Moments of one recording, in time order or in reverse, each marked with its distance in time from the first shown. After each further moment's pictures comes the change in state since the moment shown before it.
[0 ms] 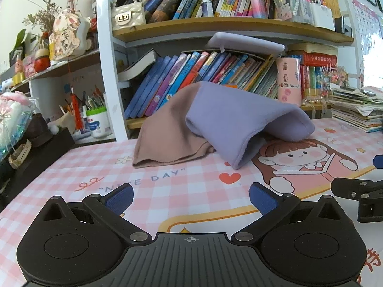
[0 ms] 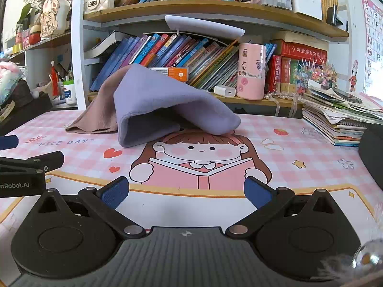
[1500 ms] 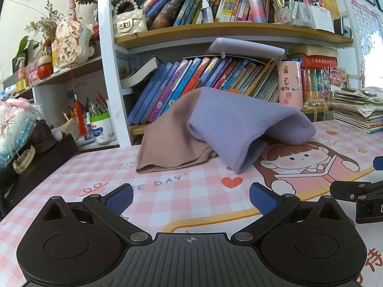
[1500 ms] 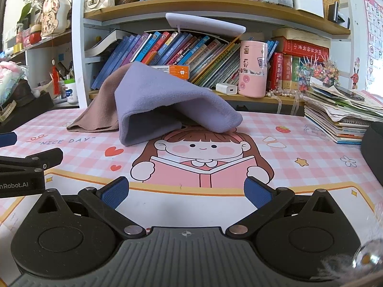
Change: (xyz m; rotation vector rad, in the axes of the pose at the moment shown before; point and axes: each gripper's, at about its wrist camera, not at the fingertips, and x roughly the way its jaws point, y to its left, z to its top) left arm -0.004 -0.002 0.002 0.009 -0.015 0.026; right arm 0.001 0.000 0.000 0.004 0.009 0.006
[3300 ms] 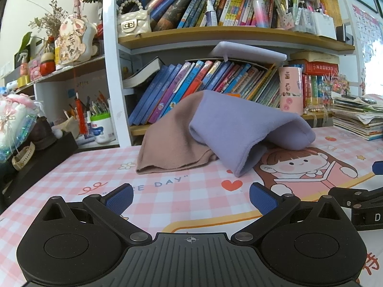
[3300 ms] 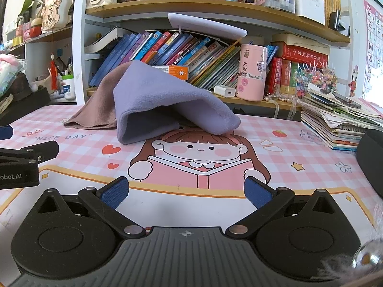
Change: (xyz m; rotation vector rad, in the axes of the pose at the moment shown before) left arm -0.002 0.004 -0.002 -0.033 -0.014 -0.002; right arm 0.000 0.005 0.000 -0.035 -0.004 -0.029
